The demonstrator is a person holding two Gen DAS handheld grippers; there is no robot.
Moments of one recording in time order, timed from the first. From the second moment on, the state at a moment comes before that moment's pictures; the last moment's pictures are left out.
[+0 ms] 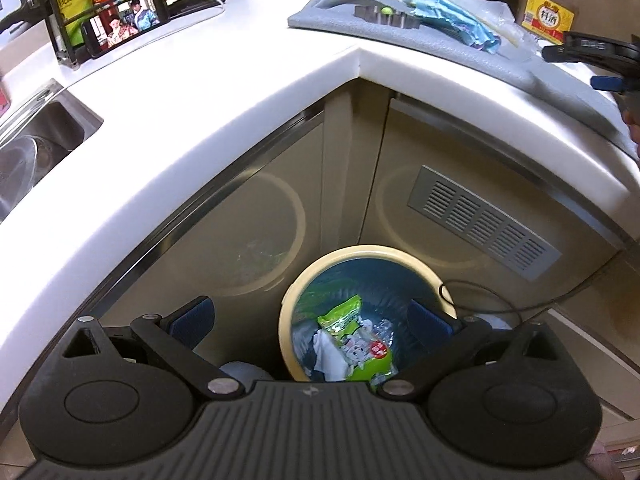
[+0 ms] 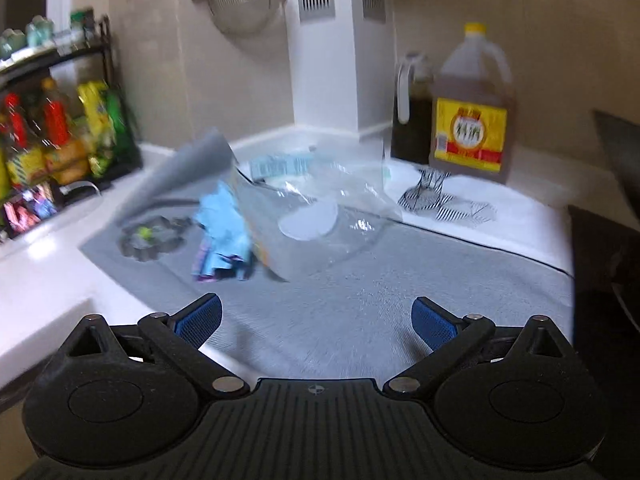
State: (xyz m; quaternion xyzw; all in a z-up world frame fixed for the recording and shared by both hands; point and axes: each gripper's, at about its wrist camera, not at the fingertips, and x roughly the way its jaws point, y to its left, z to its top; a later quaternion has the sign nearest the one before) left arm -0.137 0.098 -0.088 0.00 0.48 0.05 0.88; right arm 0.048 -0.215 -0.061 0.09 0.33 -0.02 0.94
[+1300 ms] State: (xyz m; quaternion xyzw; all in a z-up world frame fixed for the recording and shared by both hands) left arm 0.007 -0.004 -0.005 0.07 0.40 -0.01 0.92; right arm 0.131 -0.318 -0.127 0.36 0.25 -0.06 0.90
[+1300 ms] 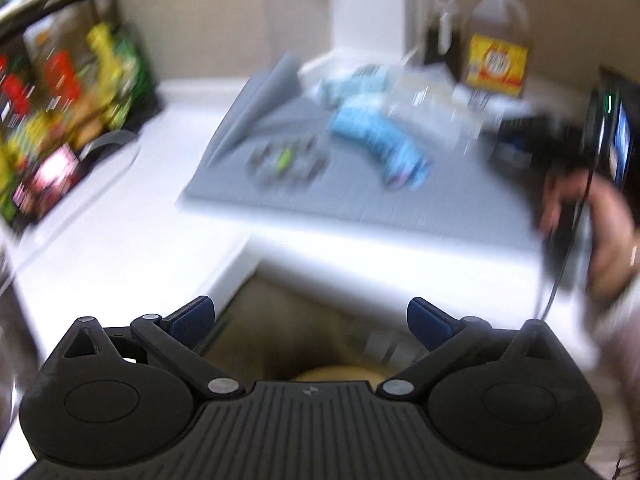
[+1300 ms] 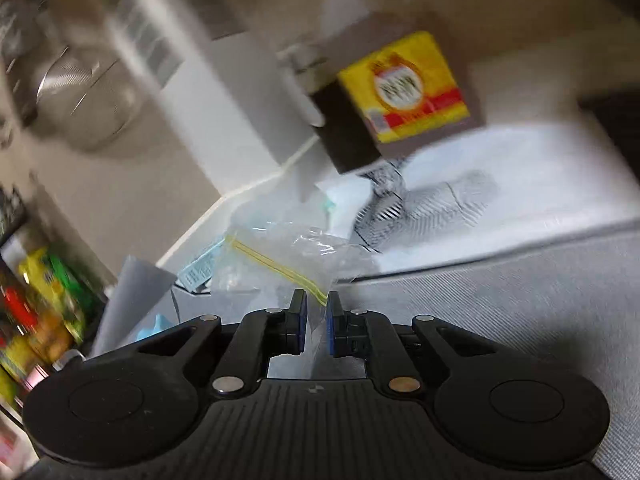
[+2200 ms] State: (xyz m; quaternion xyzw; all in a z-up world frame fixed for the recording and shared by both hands) left arm 0.244 -0.070 -0.058 0.00 0.47 0.08 0.88; right arm 0.132 -0.315 -0.121 0.34 0.26 -0.06 0.90
